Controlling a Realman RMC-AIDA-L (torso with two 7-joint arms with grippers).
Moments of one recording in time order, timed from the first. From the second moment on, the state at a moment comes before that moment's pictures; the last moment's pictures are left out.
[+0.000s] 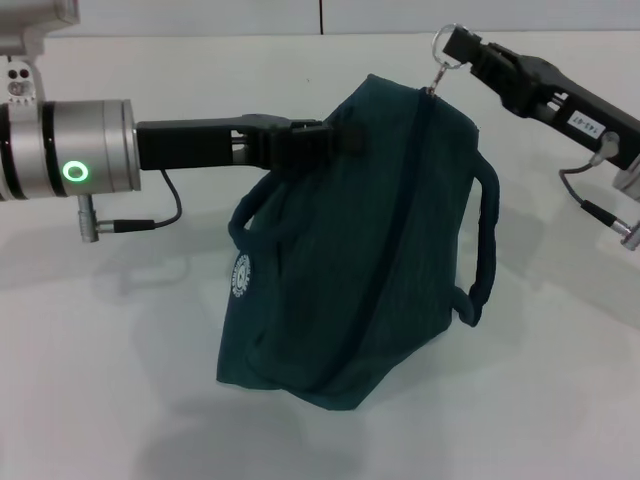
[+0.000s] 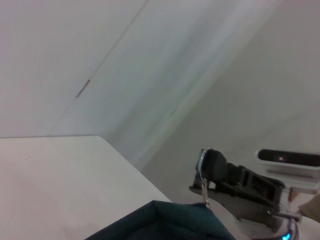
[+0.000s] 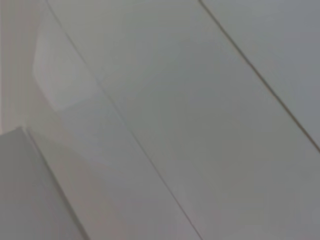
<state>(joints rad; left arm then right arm) -0.65 -2.08 0.81 0.67 1.81 1.64 -1.91 0.55 2.02 -1.55 -0.39 -0.60 -1.38 1.31</state>
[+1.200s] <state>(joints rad) -0.60 -2.08 0.80 0.66 1.68 1.81 -1.75 0.55 2.02 -1.52 -0.29 -0.59 -1.37 1.39</state>
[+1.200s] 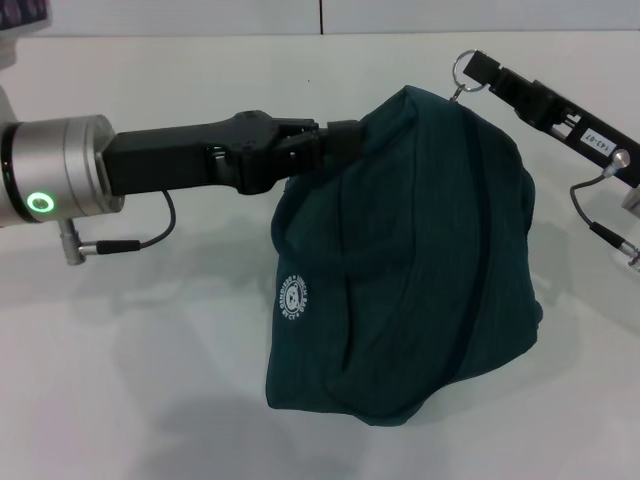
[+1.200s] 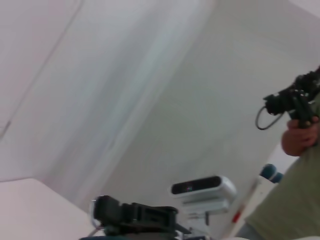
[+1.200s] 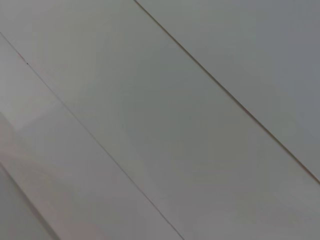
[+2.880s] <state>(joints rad) -0.59 -2.08 0.80 0.64 1.65 1.70 -1.78 0.63 2.03 -1.56 -0.30 -0.59 -1.43 1.39</state>
